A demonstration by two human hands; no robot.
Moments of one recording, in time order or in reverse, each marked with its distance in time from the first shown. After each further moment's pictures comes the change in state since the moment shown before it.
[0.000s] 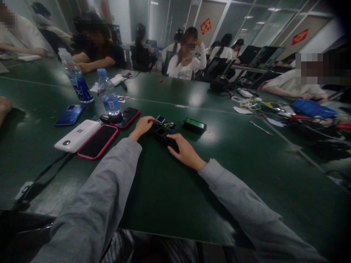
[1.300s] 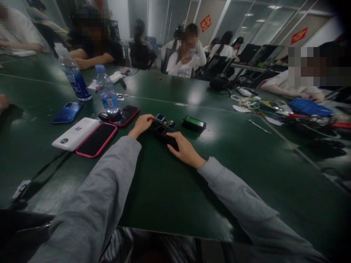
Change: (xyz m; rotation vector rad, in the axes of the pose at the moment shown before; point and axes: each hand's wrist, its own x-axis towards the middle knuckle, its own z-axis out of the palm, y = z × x) left_hand 0.001 0.000 0.001 0.029 0.011 -0.007; right_hand 0.001 0.000 0.001 0.008 0.015 -0.027
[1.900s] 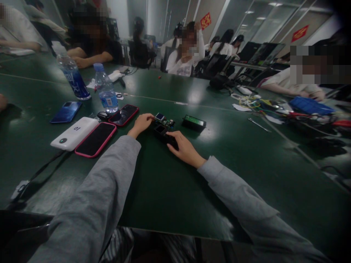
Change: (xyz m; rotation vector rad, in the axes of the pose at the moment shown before) left_hand -0.001 0.001 0.000 -0.032 -0.005 -0.009; right_hand -0.001 -0.001 -0.002 -0.004 -0.018 0.023
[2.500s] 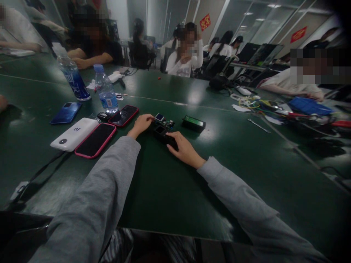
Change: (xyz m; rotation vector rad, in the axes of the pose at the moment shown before) left_hand 0.002 -0.005 0.003 0.013 0.009 0.035; right_hand 0.000 0.003 0.003 -0.012 0.021 -0.017
